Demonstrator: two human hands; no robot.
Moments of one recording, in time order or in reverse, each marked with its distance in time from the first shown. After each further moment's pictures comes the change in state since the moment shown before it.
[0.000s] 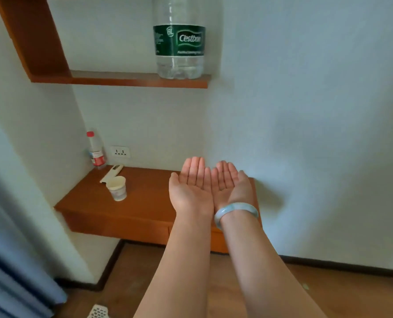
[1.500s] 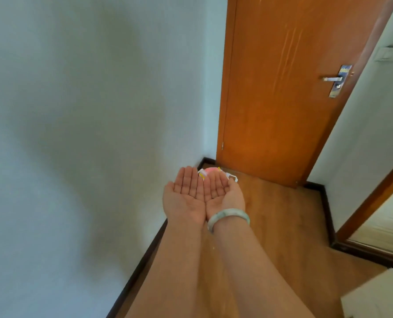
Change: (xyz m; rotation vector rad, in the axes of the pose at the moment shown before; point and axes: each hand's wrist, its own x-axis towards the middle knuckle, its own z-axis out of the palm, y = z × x) left_hand -0.063 -0.765 0.174 0.479 -0.267 -1.180; right_hand 0.067 -0.678 -0.322 0.525 0.519 -1.005
